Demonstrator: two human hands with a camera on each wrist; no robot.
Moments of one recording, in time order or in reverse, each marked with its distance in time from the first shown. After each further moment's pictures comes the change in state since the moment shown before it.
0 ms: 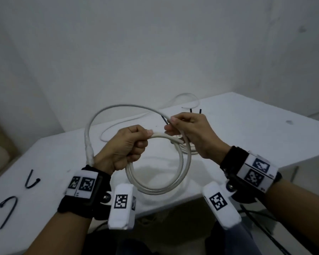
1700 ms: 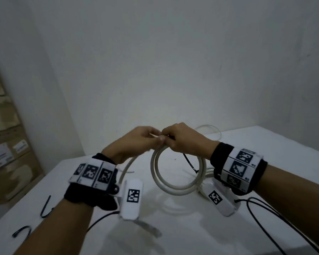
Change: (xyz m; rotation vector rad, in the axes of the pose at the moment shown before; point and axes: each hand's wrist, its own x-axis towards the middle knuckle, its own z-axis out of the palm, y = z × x) left_hand 0.044 0.092 -0.034 0.674 0.056 0.154; right_hand 0.113 -0.049 0.048 -1.077 -0.387 -0.457
